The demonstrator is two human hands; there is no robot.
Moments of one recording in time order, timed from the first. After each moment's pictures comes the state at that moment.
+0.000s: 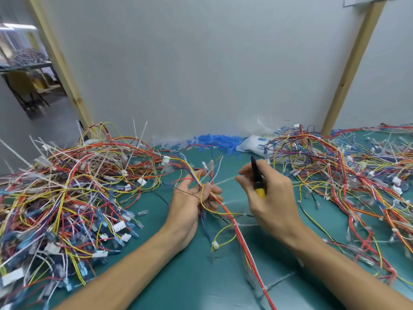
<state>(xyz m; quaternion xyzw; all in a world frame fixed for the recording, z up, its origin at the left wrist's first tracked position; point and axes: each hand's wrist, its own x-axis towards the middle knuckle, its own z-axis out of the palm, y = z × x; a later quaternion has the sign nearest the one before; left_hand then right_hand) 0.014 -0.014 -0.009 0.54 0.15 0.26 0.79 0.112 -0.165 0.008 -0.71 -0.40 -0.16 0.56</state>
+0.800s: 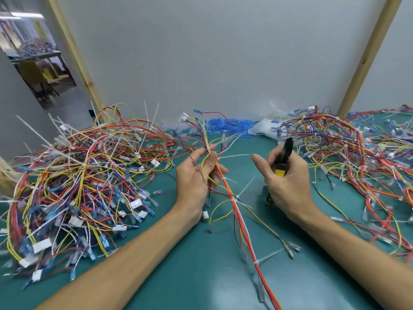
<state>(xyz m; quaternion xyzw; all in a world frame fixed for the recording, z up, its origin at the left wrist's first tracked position) 0.007 -0.007 -0.004 0.58 0.14 0.34 0.73 0.114 -0.161 -0.009 -0.68 -0.31 -0.08 0.66</state>
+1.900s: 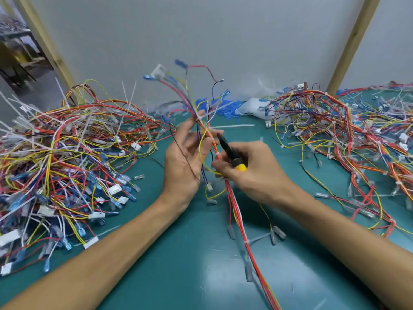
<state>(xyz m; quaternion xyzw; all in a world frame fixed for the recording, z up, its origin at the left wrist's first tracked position) 0.005 -0.023 -0.003 0.66 -0.01 0.40 0.63 0.086 -0.160 0.006 -0.73 -0.43 0.08 0.52</state>
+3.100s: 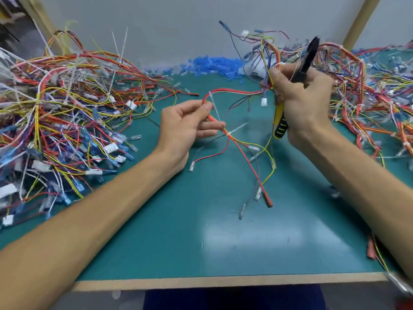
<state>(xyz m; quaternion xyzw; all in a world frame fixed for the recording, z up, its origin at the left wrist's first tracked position) 0.000 -0.018 -0.006 0.63 0.19 0.25 0.71 0.130 -0.179 0.023 -0.65 -0.19 -0.03 0.74</state>
